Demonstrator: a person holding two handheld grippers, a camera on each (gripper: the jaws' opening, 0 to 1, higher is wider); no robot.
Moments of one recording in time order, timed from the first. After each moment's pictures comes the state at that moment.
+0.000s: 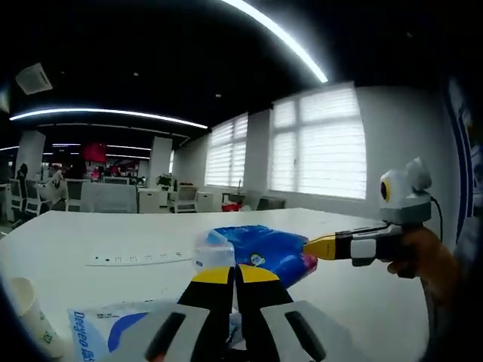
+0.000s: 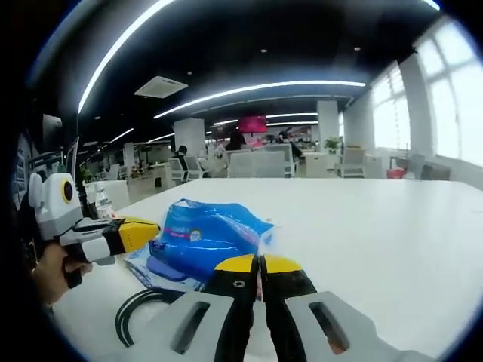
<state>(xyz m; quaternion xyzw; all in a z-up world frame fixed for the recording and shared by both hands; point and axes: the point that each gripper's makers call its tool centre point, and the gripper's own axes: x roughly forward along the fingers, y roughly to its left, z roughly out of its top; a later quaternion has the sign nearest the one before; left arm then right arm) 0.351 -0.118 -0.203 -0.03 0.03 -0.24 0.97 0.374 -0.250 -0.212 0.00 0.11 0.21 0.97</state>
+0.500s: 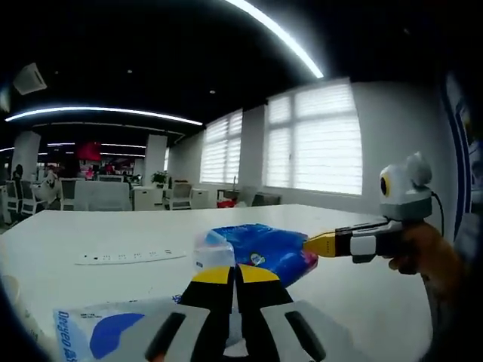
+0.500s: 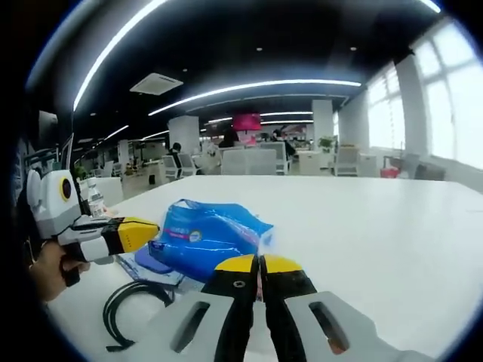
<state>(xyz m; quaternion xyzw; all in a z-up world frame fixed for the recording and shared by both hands) 0.358 -0.143 -0.213 -0.02 0.04 -0.26 0.97 0.379 -0.274 -0.222 -0.01 0.12 0.19 0.97</state>
